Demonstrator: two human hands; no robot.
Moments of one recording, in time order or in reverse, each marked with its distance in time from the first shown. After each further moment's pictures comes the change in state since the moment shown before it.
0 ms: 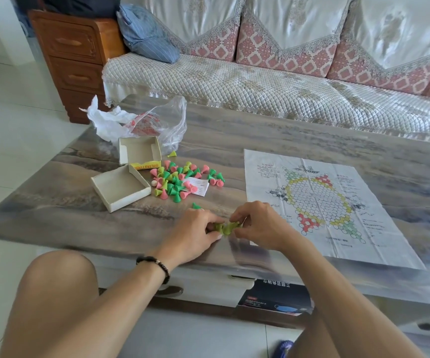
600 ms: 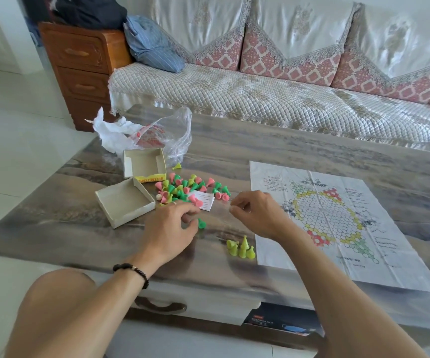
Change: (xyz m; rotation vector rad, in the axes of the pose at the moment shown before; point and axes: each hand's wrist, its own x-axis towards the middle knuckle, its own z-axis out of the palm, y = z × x) left_hand 0.009 -0.035 -0.038 0.074 0.328 -0.053; right_hand 0.048 -0.018 -0.015 -0.017 0.147 -0.032
